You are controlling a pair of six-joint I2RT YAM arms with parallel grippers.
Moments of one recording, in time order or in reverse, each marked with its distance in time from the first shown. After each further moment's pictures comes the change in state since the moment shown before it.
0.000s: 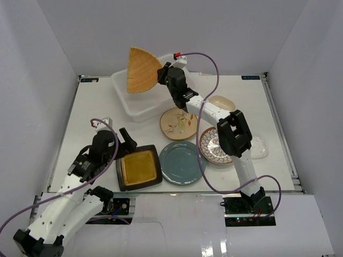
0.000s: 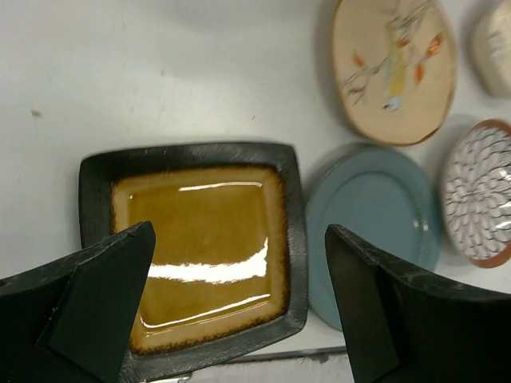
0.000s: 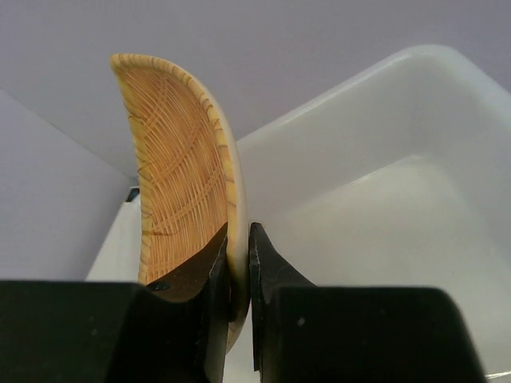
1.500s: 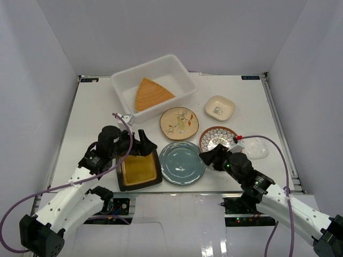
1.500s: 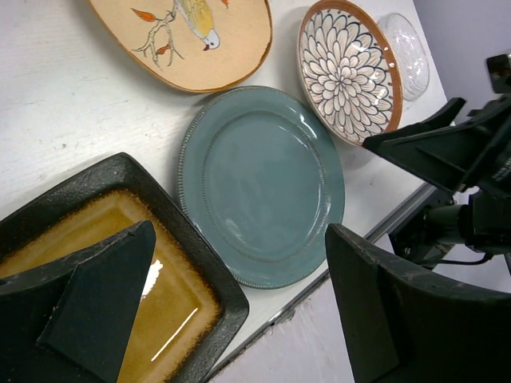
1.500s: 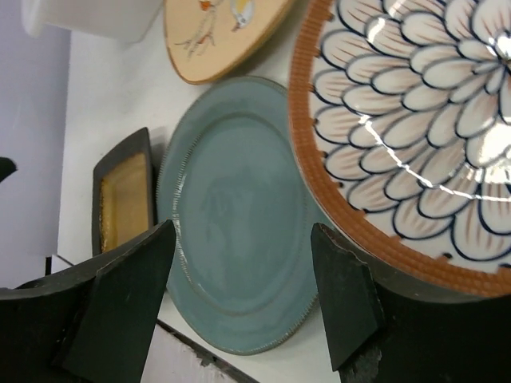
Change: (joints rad) left arm -0.002 0.145 -0.128 0.395 0.516 0.196; right arm 0.106 -1.680 -1.653 -0.418 -0.135 0.417
